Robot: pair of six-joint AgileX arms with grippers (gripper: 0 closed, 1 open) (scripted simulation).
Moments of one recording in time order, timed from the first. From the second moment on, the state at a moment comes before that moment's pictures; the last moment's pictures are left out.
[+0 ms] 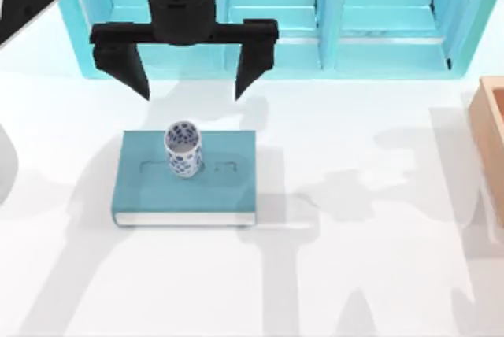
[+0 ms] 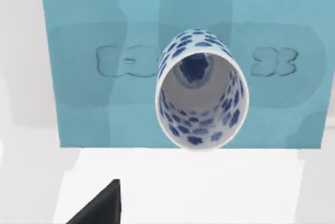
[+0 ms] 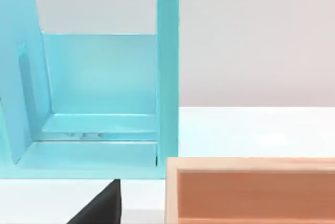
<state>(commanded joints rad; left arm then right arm) -0.55 2.18 2.19 -1.58 0.00 -0.51 0.00 0.00 0.00 0.00 0.00 0.00</state>
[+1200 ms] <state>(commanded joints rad) -0.54 2.16 1.75 -1.17 0.00 -0.51 0.00 0.00 0.00 0.00 0.00 0.00</state>
